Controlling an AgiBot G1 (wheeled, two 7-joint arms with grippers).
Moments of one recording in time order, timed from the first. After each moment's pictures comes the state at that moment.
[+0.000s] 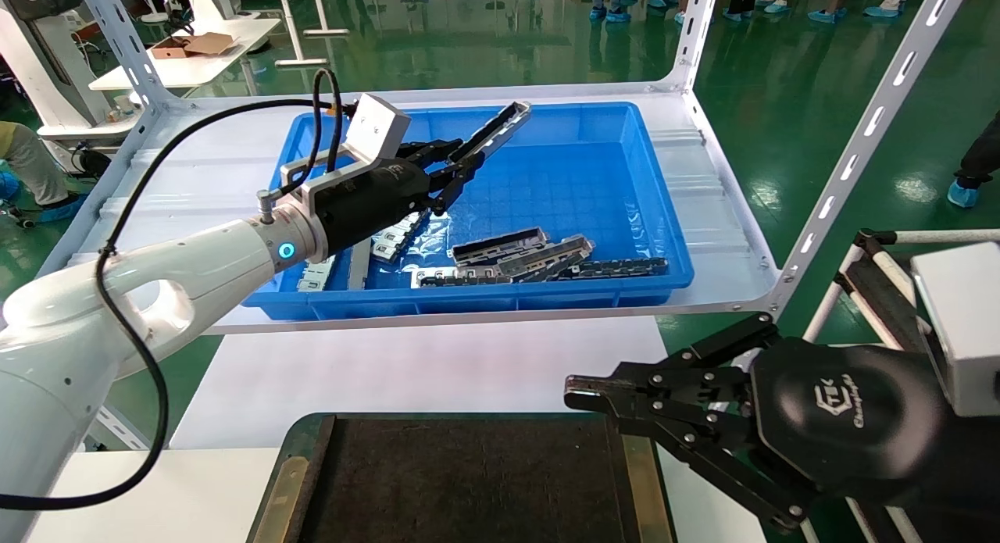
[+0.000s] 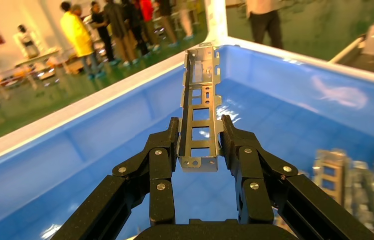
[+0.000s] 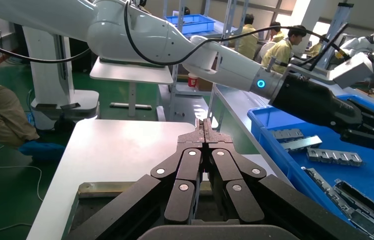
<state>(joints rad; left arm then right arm) -1.59 1.30 0.54 -0.16 0.92 0.85 0.39 1.09 -0.59 -0.33 1.28 -0.70 -1.48 0.16</state>
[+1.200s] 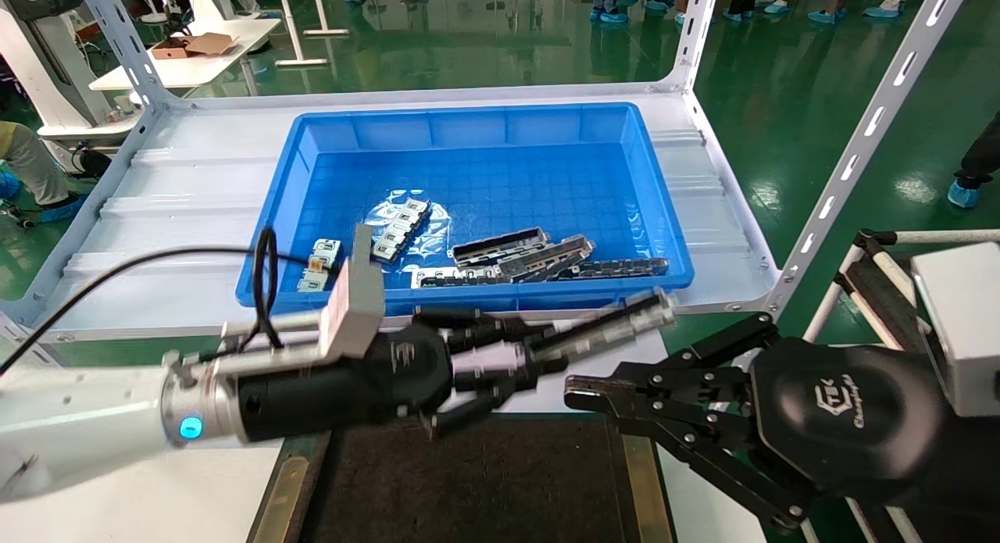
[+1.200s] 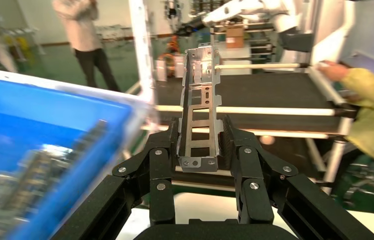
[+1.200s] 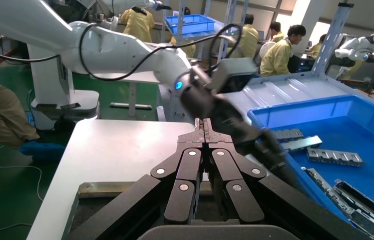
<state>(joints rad) -1.22 1.02 0.56 -0.77 0.85 1.35 0.14 1.09 -0.59 -0.33 1.28 -0.70 -1.48 0.16</state>
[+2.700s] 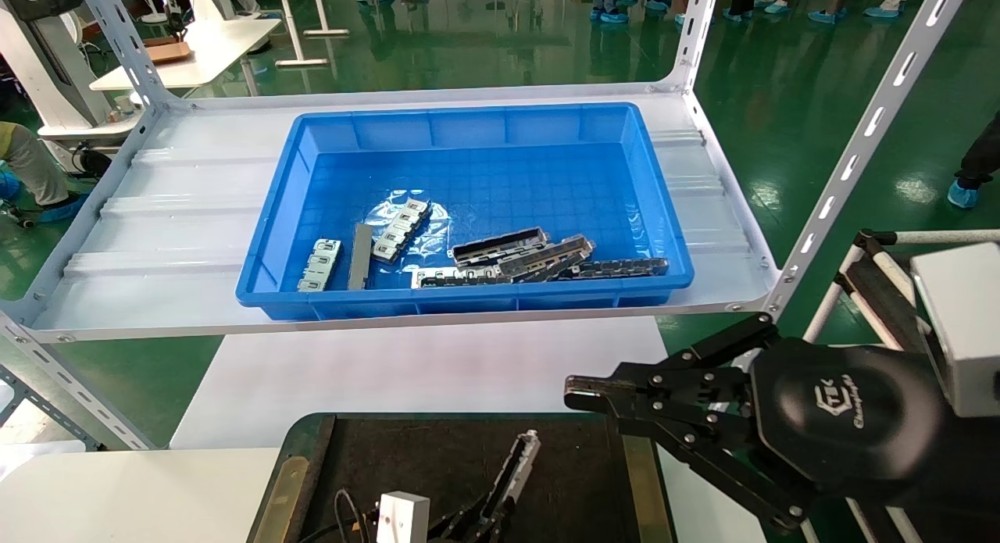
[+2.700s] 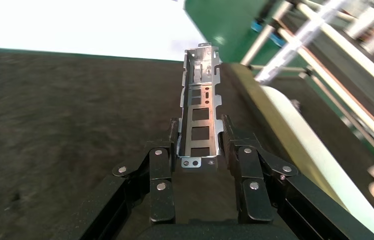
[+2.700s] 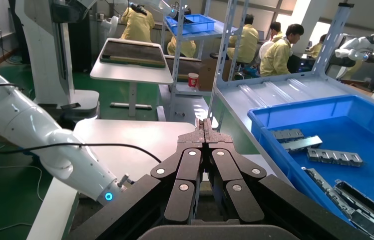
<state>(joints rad) -0.43 1.18 0.61 -1.32 0.98 0.10 -0.18 1.09 -0.59 -0.33 1.28 -0.70 -1.47 0.16</state>
